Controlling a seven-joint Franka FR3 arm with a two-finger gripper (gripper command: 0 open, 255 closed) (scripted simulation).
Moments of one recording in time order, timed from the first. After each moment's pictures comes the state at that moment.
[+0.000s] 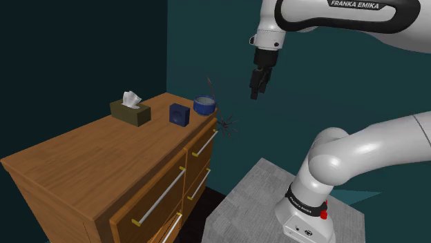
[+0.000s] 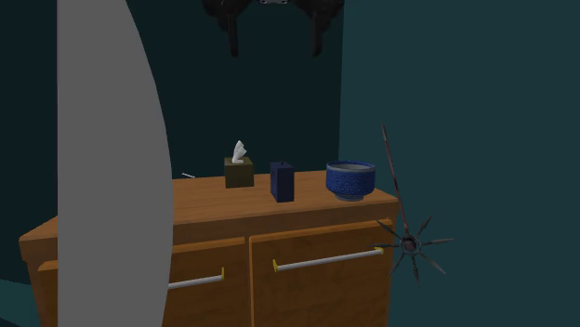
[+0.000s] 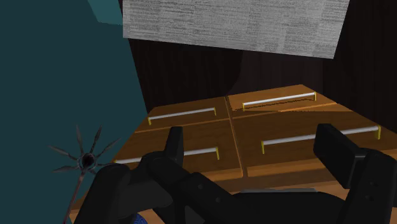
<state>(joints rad) 0.02 -0.80 -0.01 -2.38 -0.05 1.52 -0.11</state>
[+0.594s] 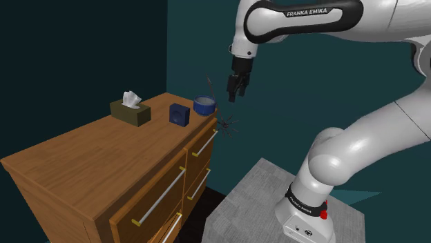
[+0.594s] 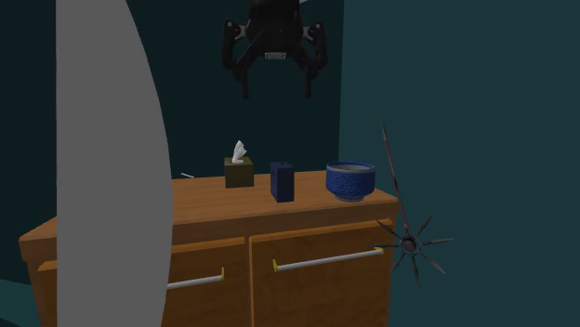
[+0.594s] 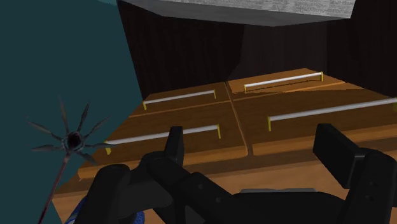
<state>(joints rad) 0.02 -0.56 -0.01 -2.33 -0.04 1.72 -0.10</state>
